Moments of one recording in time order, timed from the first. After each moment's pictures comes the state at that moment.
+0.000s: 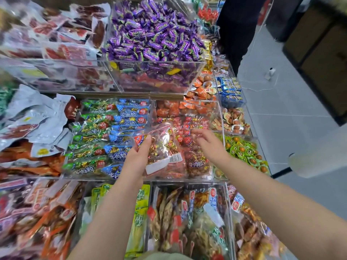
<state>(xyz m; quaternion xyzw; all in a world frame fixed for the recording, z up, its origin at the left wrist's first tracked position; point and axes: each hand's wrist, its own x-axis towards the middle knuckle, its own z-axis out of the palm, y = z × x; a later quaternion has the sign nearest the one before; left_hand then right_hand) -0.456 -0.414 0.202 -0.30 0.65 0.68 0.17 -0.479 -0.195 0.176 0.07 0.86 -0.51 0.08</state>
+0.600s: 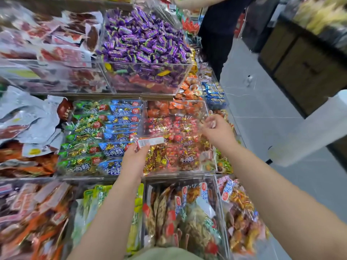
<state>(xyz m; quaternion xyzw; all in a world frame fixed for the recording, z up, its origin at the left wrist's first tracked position) -0.435 -0.410 0.198 -0.24 0.74 0.62 0.13 -0.458 -0.178 0.226 0.20 0.87 -0.45 -0.04</state>
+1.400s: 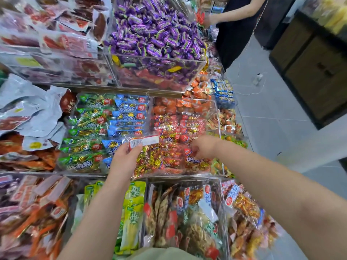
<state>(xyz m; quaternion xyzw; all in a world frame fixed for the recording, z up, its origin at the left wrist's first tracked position) -0.442 -0.442 0.196 -0.24 0.75 0.61 0.12 -0.506 -0.194 0.181 -0.12 0.95 0.04 0.30</state>
